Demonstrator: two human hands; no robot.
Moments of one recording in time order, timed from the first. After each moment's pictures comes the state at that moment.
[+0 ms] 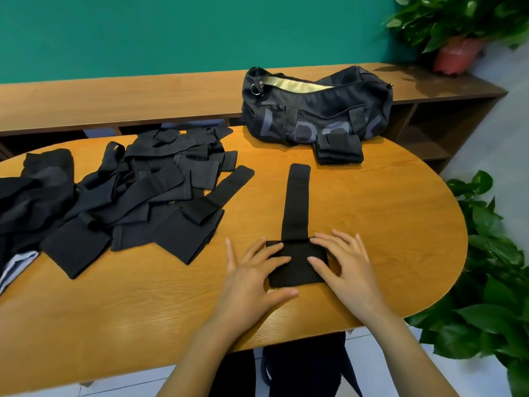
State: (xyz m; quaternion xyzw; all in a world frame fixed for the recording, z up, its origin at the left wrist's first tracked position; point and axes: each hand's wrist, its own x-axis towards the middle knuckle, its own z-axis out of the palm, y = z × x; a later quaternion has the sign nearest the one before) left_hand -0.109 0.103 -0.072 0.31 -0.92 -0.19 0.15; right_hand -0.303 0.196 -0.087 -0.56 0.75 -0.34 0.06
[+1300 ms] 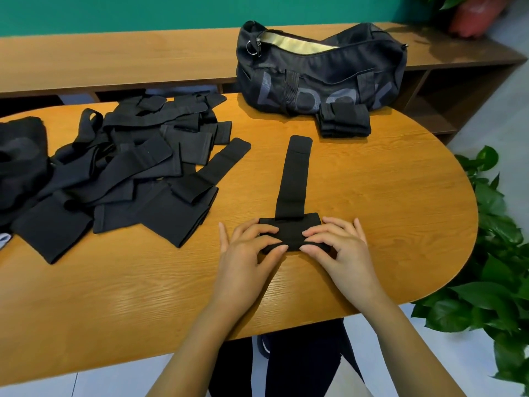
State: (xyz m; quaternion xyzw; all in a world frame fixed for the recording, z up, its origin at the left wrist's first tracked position) left_hand -0.116 0.099 -0.079 0.37 -0.84 -0.30 0.26; right_hand -0.290 0.189 -0.084 -0.55 0.75 -0.36 0.10
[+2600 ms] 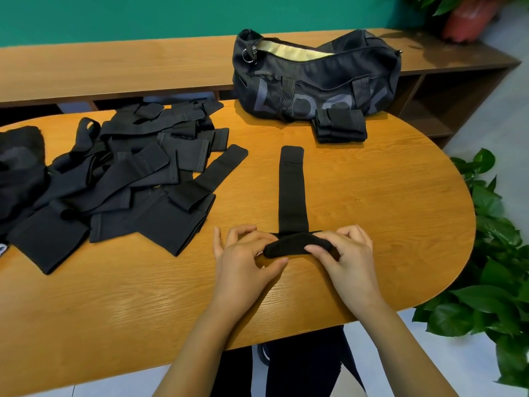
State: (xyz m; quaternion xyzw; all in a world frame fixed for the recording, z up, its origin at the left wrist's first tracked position) left_hand -0.122 0.094 -0.080 0.38 -0.84 -0.26 0.27; right_hand -0.283 0.188 -0.078 -0.52 0.76 -0.40 0.00
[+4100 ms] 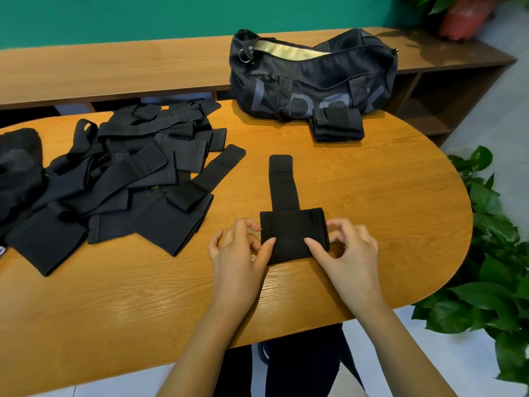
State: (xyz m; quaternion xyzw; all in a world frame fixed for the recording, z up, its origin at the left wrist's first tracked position) left_hand -0.127 0.097 -0.083 0.44 -0.79 -0.26 0.33; right_hand -0.283 0.193 -0.075 -0.43 0.81 -0.40 0.06
